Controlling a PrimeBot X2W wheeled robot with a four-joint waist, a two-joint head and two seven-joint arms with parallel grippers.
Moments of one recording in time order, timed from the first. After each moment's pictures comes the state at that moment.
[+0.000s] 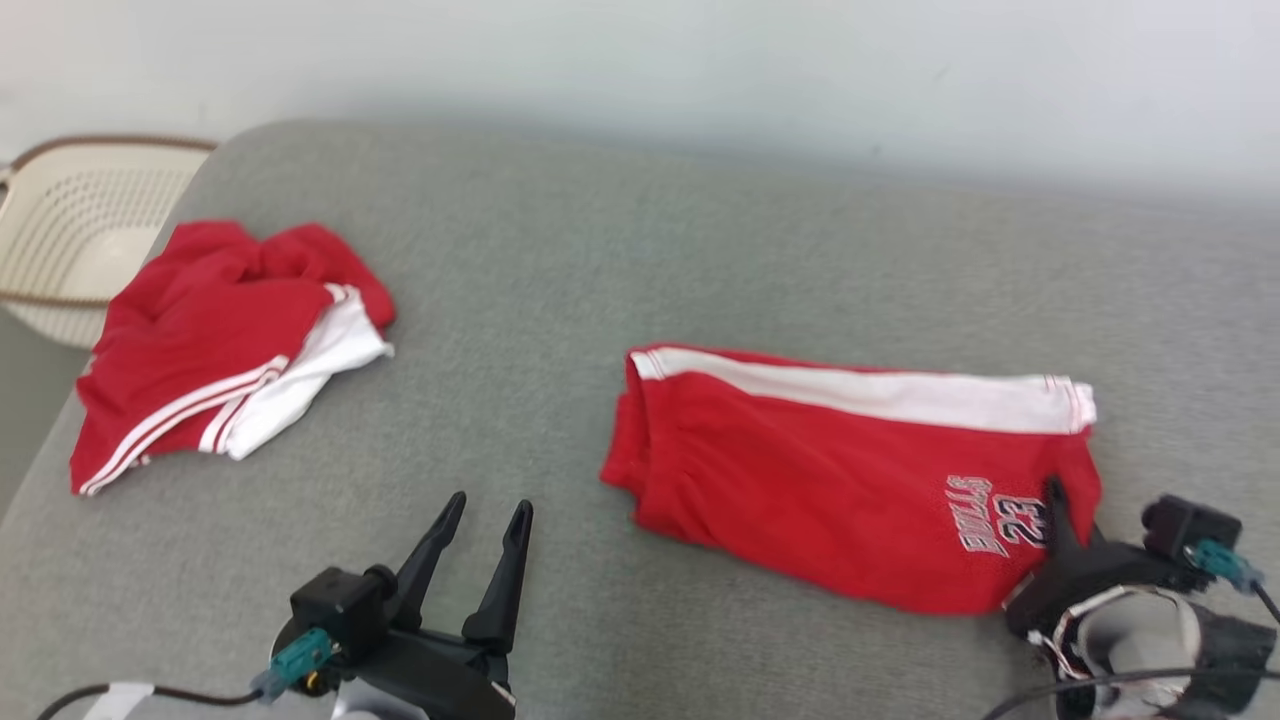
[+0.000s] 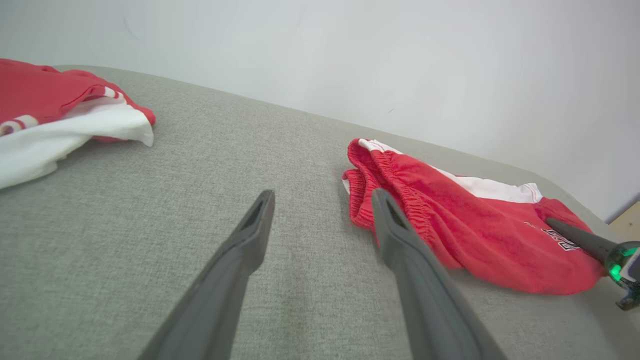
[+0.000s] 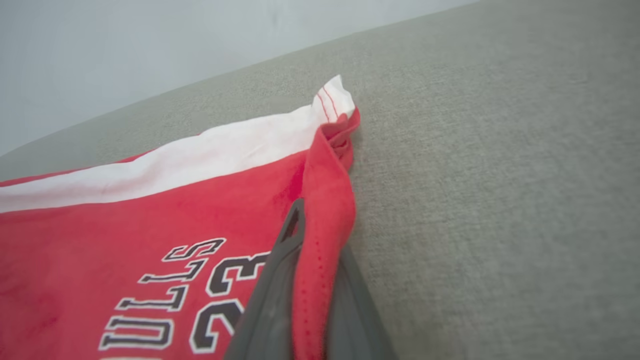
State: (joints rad) left arm -0.34 0.05 -0.27 0.35 -0.34 -0.13 -0.26; right arm -0.50 -0.20 0.07 0.87 0.36 0.13 -0.26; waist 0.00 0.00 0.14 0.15
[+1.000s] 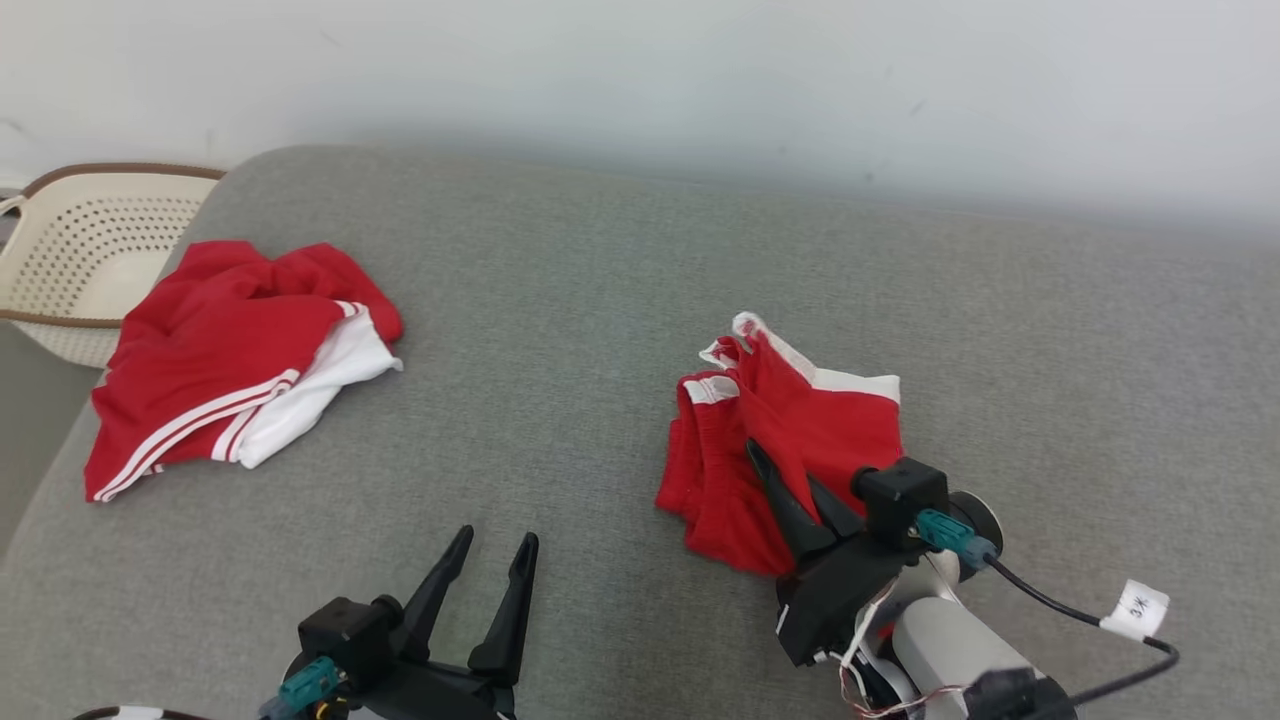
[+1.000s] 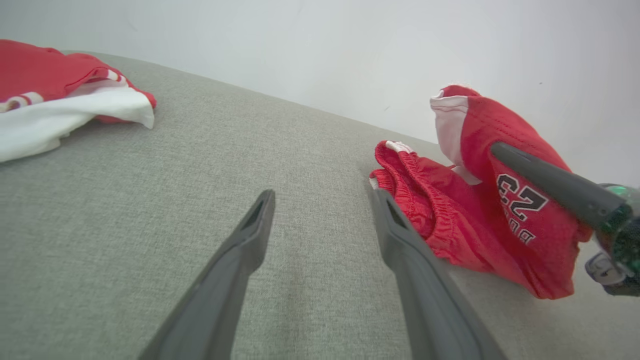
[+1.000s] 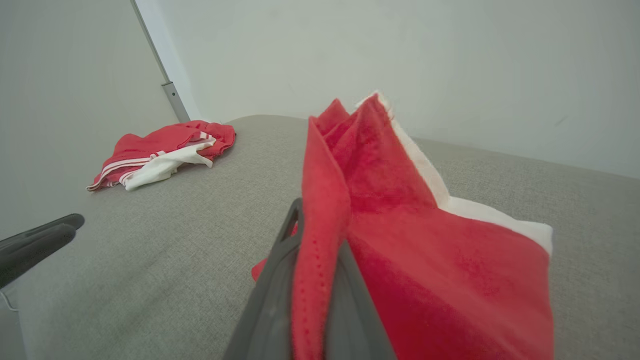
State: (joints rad) left arm -0.29 0.05 -0.28 0.35 -0.36 -0.13 -0.26; right arm -0.50 -0.16 0.68 0.55 0.37 0.13 -0.26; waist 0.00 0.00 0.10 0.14
